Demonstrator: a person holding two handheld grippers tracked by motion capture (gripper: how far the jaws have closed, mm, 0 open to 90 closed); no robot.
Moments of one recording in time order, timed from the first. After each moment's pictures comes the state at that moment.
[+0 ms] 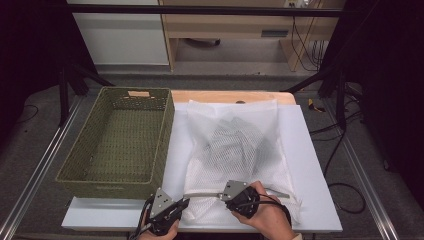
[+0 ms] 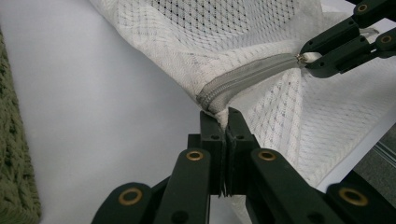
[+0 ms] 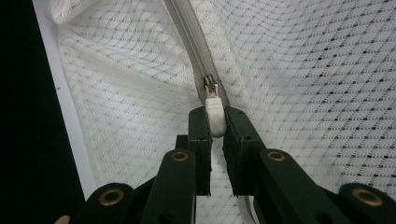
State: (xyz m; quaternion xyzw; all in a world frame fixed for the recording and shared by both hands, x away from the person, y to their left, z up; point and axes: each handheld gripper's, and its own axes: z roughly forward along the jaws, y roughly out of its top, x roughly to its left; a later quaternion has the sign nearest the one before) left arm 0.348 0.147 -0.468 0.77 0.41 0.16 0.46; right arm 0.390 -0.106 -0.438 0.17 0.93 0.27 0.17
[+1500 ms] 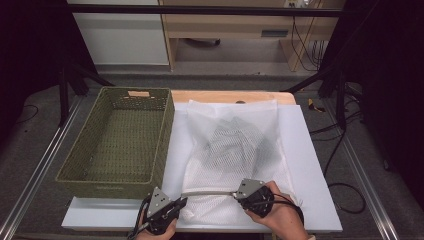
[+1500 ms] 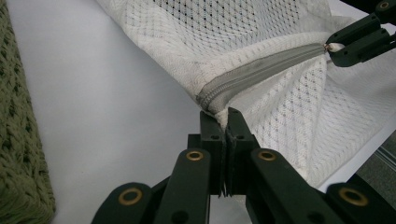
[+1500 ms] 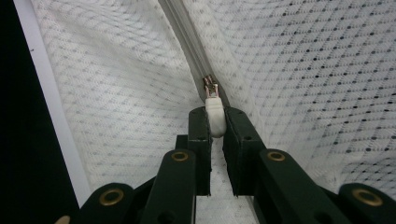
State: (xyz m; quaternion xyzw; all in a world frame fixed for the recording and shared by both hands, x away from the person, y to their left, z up) left arm 0.349 0.152 -0.467 0.77 0.42 0.16 0.46; right arm 0.391 -0.140 -0.438 0.19 0.93 0.27 0.18
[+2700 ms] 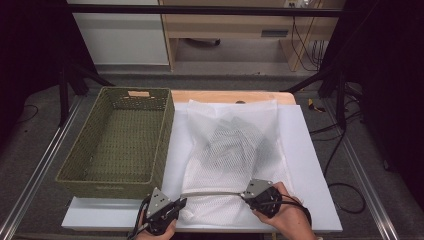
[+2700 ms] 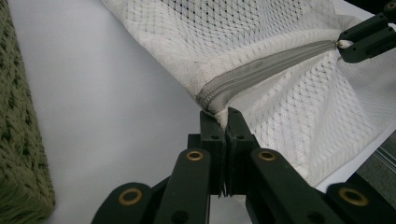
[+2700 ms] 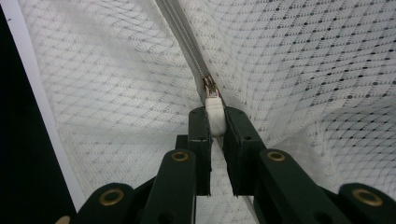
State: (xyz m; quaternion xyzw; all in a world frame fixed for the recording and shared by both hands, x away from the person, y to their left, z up) left arm 0.348 0.153 -0.469 0.76 0.42 0.16 0.46; right arm 0.391 -0.160 -0.443 0.21 0.93 0.26 0.18
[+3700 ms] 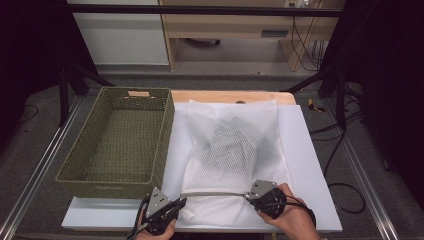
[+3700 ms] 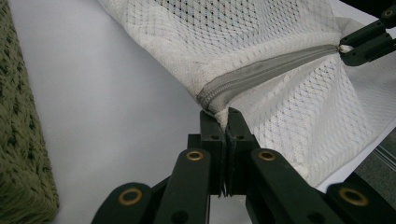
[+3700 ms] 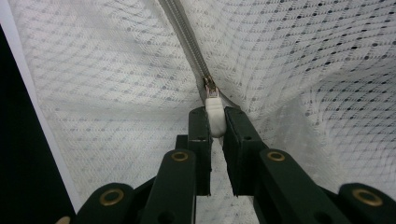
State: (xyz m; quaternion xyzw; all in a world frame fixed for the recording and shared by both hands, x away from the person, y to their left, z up) left arm 0.348 0.154 -0.467 0.77 0.42 0.16 0.46; right arm 0.389 -0.172 -0.447 0.22 0.93 0.25 0.18
